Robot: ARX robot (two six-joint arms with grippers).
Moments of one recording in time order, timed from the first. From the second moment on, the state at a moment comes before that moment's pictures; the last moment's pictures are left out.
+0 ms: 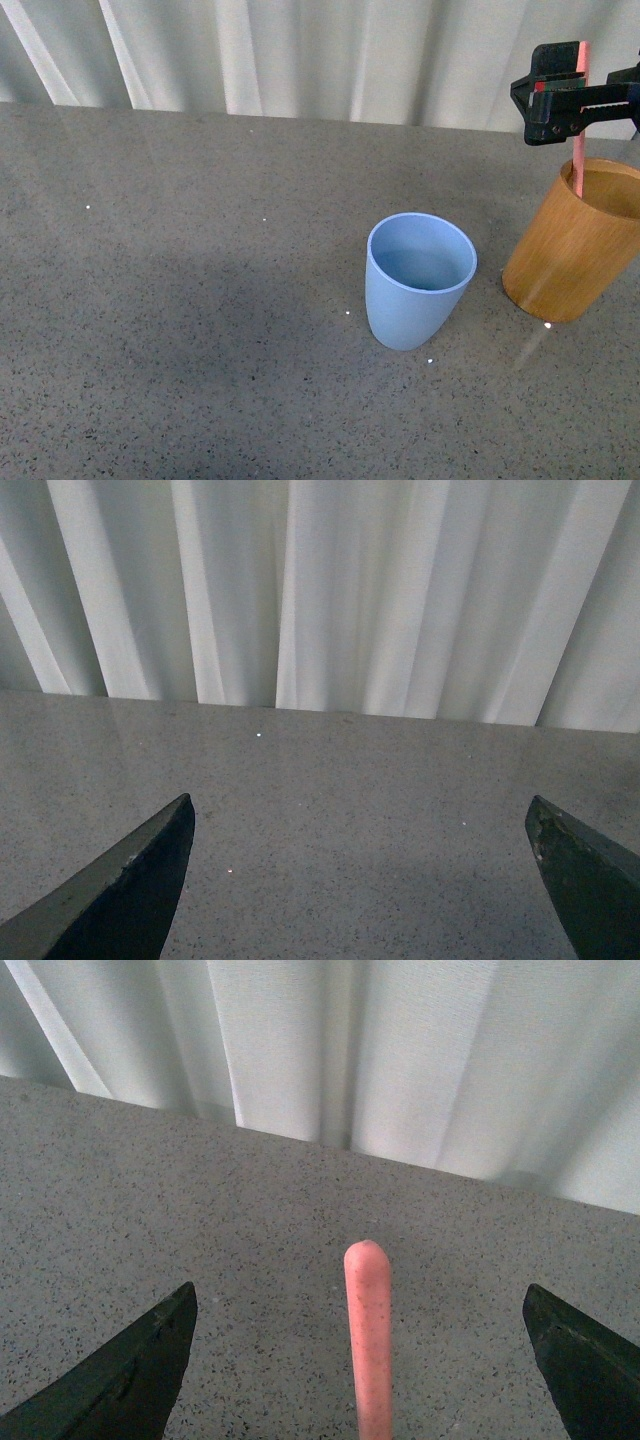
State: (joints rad) left arm 0.00 0.00 0.02 0.00 0.00 0.00; right arm 0.13 1.82 0.75 0.72 -0.10 -0.05
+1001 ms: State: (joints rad) left arm 0.00 0.00 0.02 0.00 0.00 0.00; right arm 0.17 1.63 0.63 0.85 -0.06 -0.11
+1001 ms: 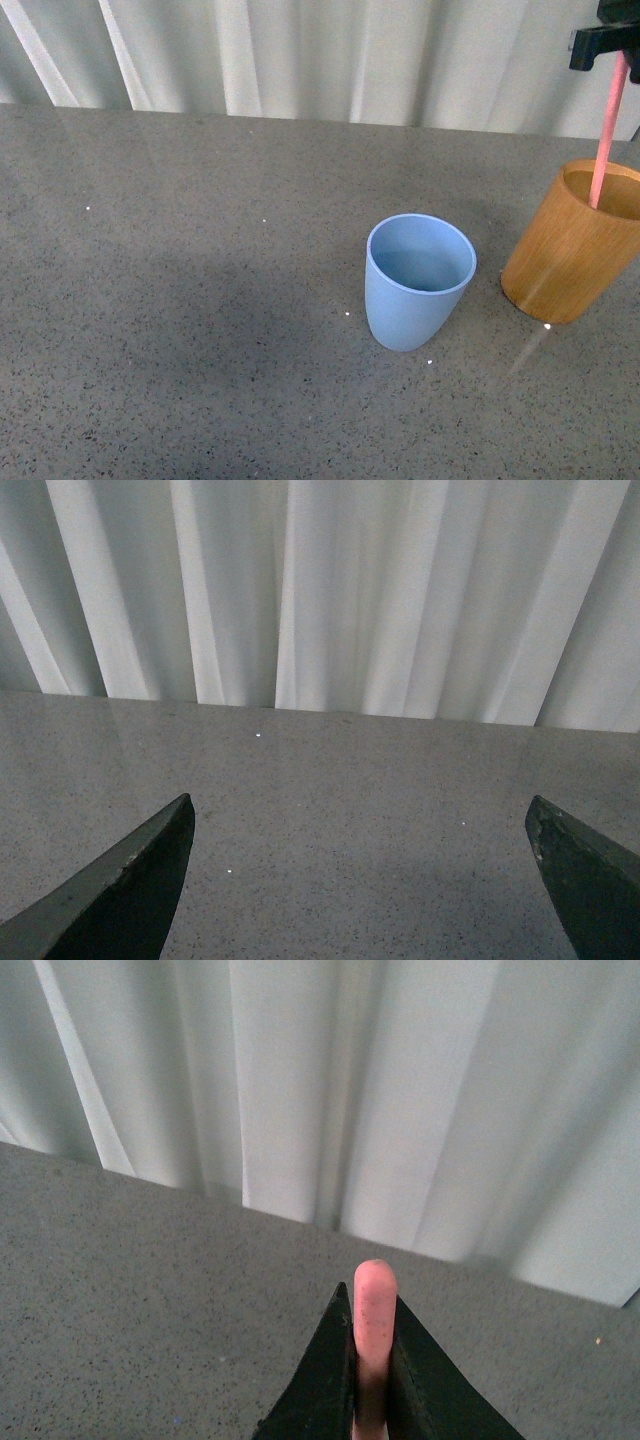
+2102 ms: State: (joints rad) left arm 0.00 0.00 0.02 0.00 0.00 0.00; right arm 0.51 1.49 0.72 0.82 0.04 -0.03
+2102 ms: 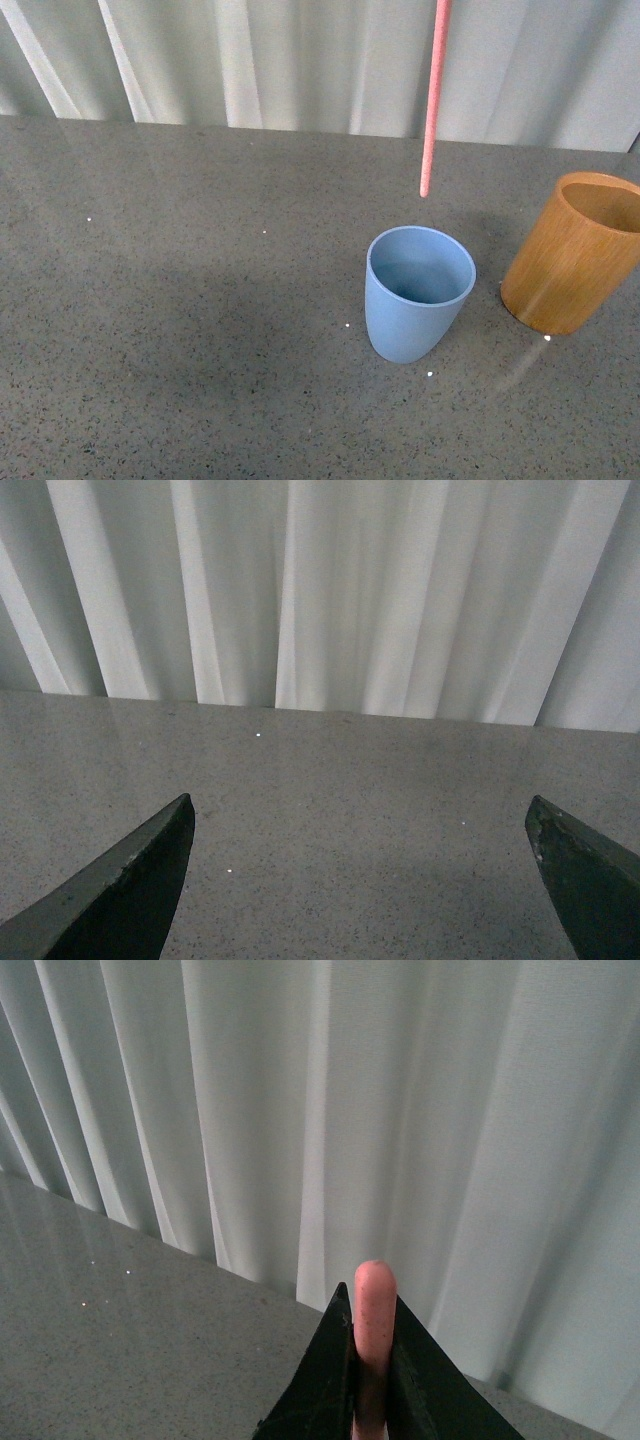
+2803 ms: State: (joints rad) left arm 0.00 0.00 0.02 0.00 0.00 0.00; right arm 0.54 1.59 0.64 0.92 0.08 0.02
